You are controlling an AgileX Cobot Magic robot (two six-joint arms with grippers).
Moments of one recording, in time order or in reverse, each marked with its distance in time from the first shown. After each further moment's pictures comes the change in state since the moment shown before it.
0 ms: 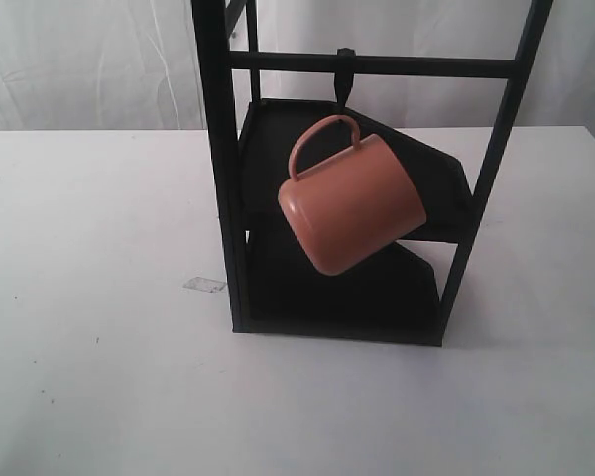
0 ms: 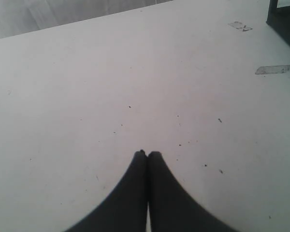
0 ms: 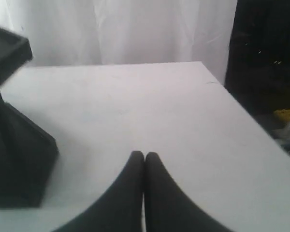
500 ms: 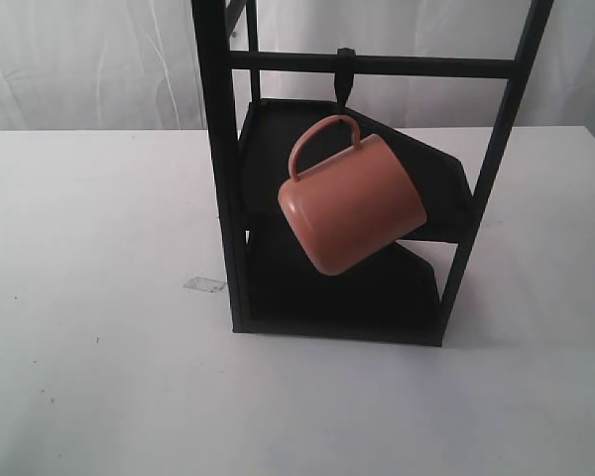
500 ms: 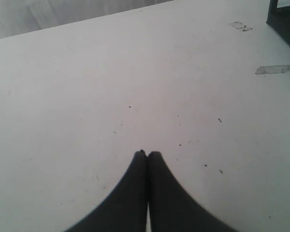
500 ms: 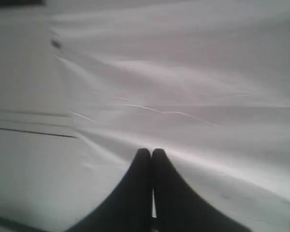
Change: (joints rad) left arm 0.000 0.000 0.000 0.000 0.000 0.000; right arm 0.000 0.000 -0.025 0.472 -0.580 1.025
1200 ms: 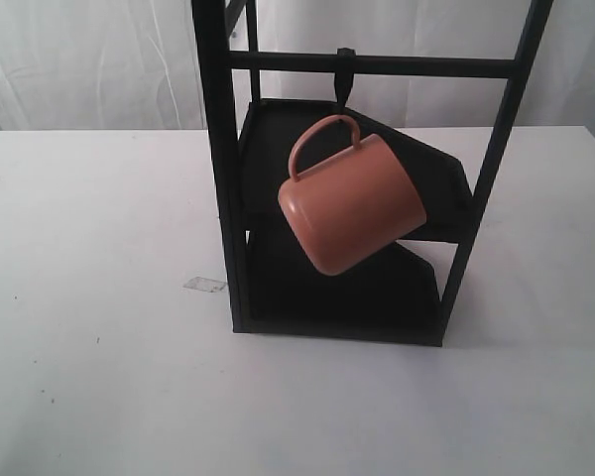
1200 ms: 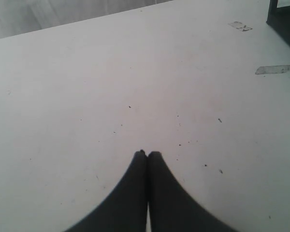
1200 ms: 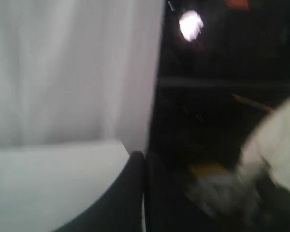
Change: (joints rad) left arm 0.000 0.000 0.000 0.000 0.000 0.000; right arm 0.000 0.061 -0.316 -1.174 0.791 -0.559
